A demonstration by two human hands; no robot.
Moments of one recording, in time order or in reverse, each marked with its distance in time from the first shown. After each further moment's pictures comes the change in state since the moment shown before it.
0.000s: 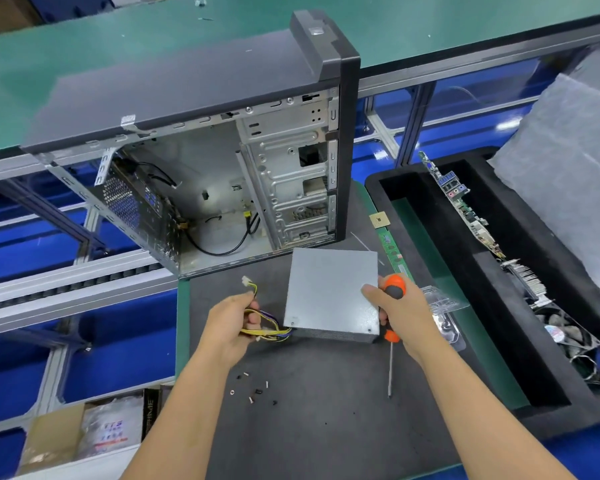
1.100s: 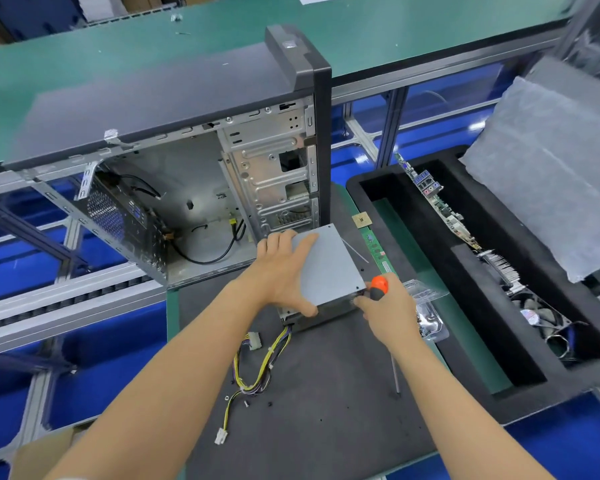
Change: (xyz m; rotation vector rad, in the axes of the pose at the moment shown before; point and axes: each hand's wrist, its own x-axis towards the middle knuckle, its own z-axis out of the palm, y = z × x) left_hand 0.003 0.040 0.092 1.899 -0.385 1.007; right_hand -0.016 0.002 0.011 -0.295 0.205 -0.094
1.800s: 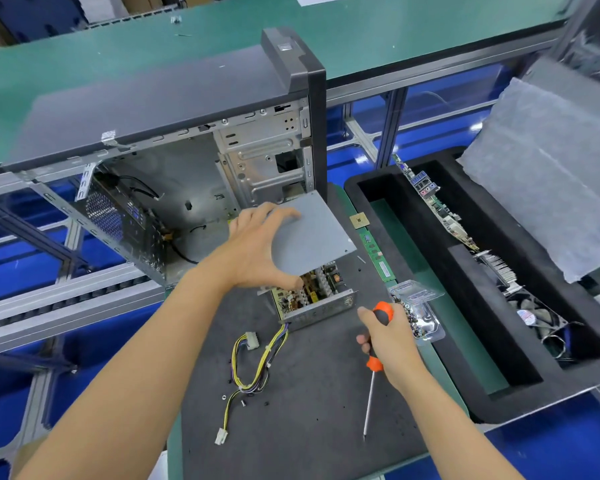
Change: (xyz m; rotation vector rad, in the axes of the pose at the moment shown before) left_hand -0.022 -0.020 -0.057 -0.289 0.139 -0.002; right_hand -0.027 0.029 0.001 0.370 -0.089 0.289
